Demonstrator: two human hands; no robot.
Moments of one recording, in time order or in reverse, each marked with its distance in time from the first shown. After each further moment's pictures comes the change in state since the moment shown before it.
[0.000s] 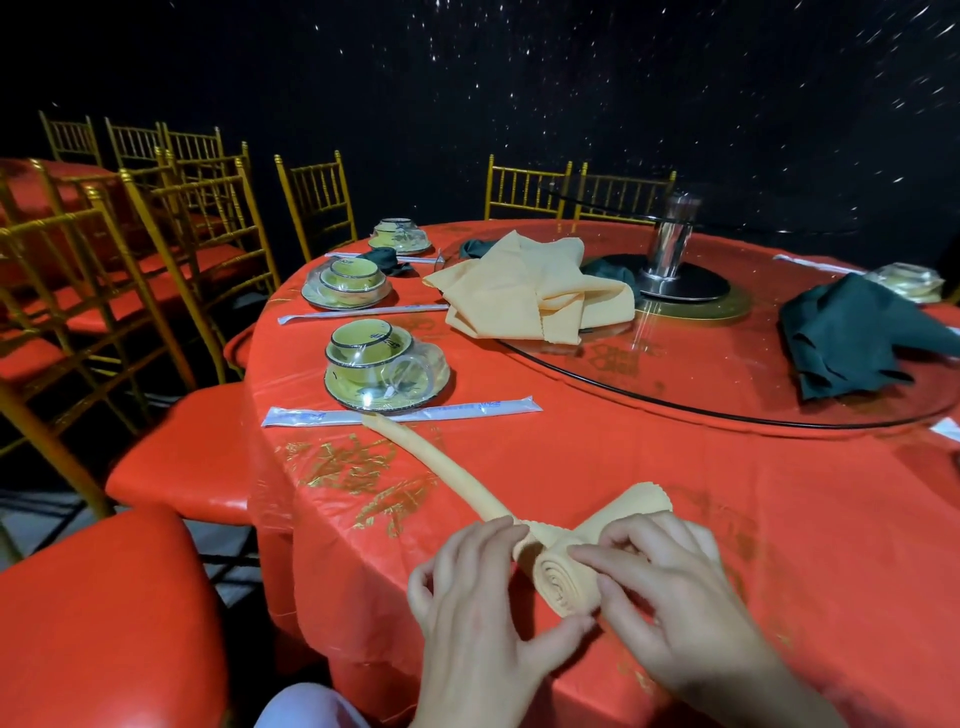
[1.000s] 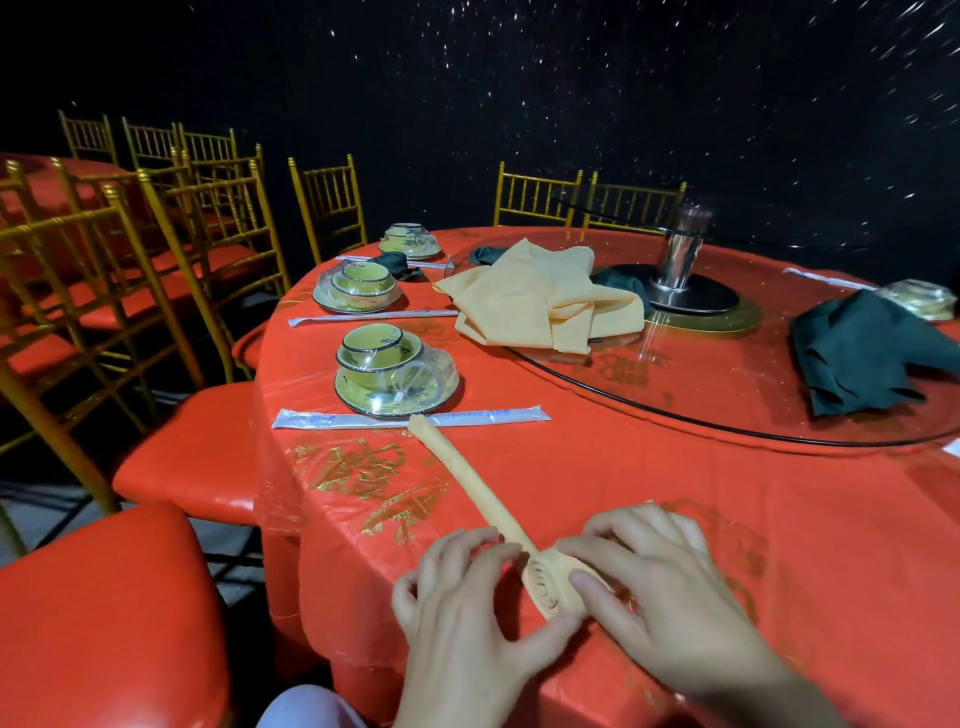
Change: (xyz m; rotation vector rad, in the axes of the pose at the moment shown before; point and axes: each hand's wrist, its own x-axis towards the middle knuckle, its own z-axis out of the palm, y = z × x) left_hand 0.007 -0.003 -0.017 -0.040 -0.138 -0.141; right_hand 0.019 -0.005 0.001 -0.070 -0.065 -0.049
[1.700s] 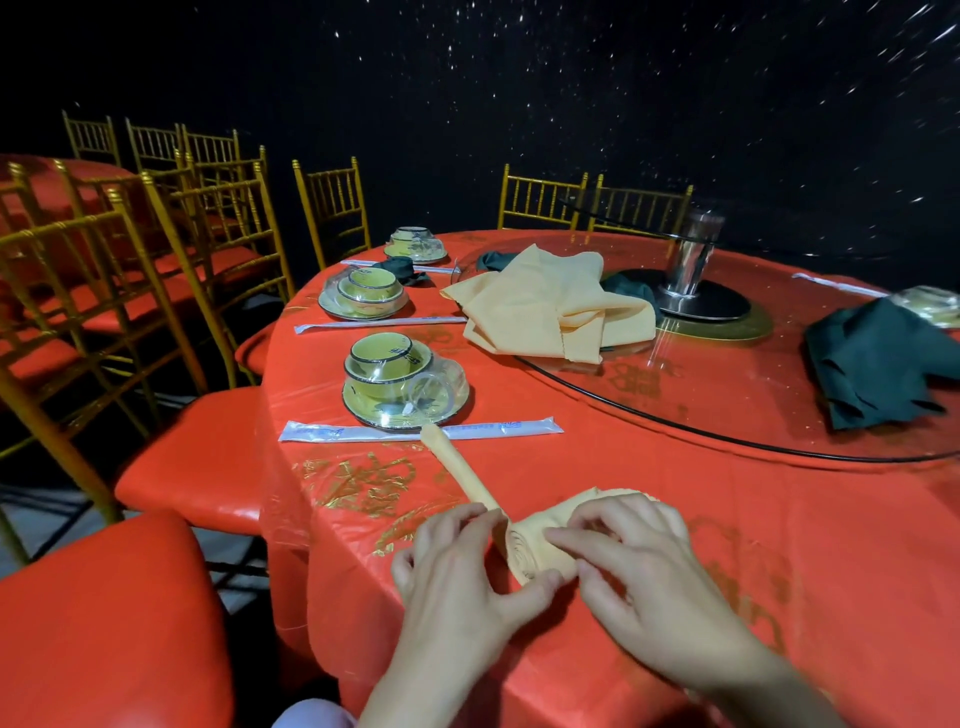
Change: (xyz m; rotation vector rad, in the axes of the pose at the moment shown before) left_hand 0.044 -0.013 -0.013 0.110 -0.025 -0.119; right_hand 0.029 0.000 0.016 0.064 0.034 -0.026
